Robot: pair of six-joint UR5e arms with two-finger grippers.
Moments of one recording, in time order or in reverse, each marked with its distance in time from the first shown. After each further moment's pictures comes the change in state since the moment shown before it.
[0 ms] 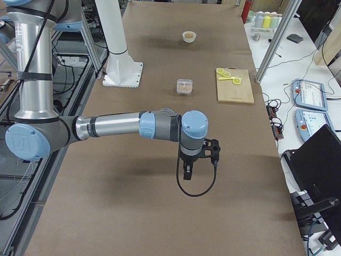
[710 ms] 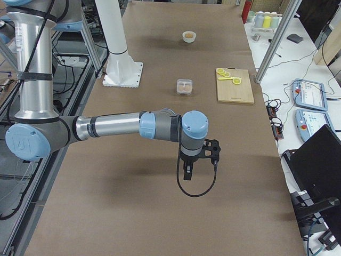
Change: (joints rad) left arm 0.000 0.005 0.001 0.001 -0.002 0.000; right arm 0.000 0.001 -0.004 0.000 -0.001 0.000
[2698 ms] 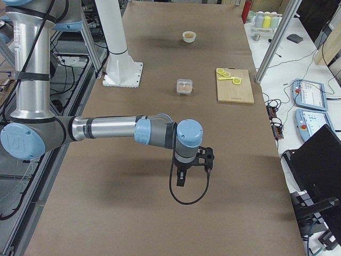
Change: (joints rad) left arm -0.004 0.004 0.005 -0.020 0.082 0.000; right arm 0.000 -0.036 -0.014 0.001 -0.012 -0.008
